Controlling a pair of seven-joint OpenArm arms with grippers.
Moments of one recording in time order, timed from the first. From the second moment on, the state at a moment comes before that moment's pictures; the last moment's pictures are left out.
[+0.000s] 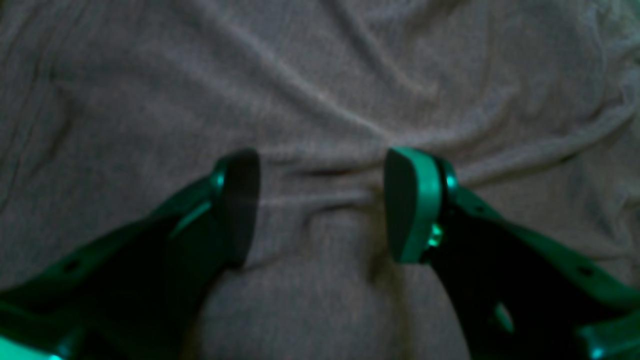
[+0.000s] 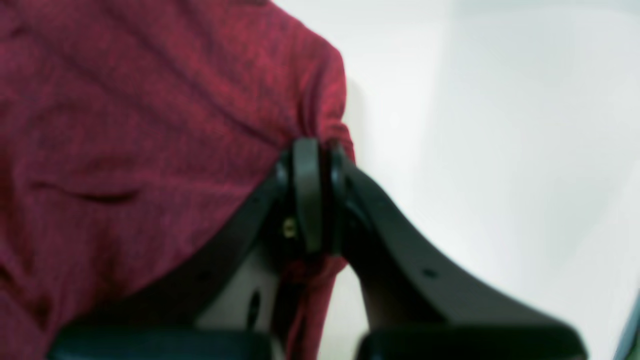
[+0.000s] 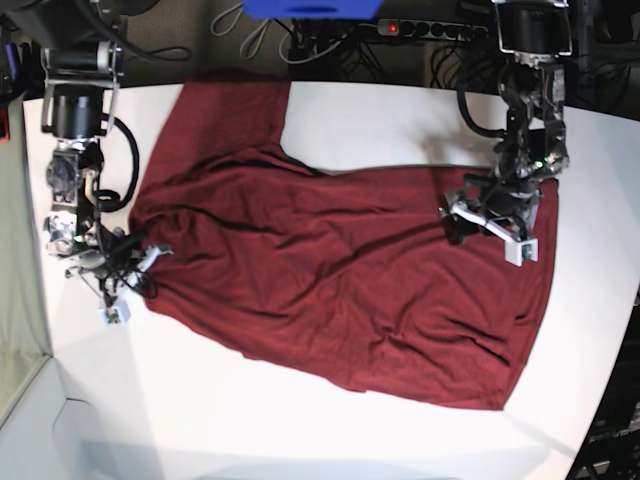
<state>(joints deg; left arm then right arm) 3.6 -12.9 -6.3 81.5 -29.8 -6.0 33.4 14.9 16.3 8.2 66.7 5.3 25.4 -35.7</state>
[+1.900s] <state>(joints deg) 3.6 -13.0 -12.2 77.6 -30.4 -7.0 30.8 10.0 9.1 0.6 95.0 5.3 34.6 -39.2</state>
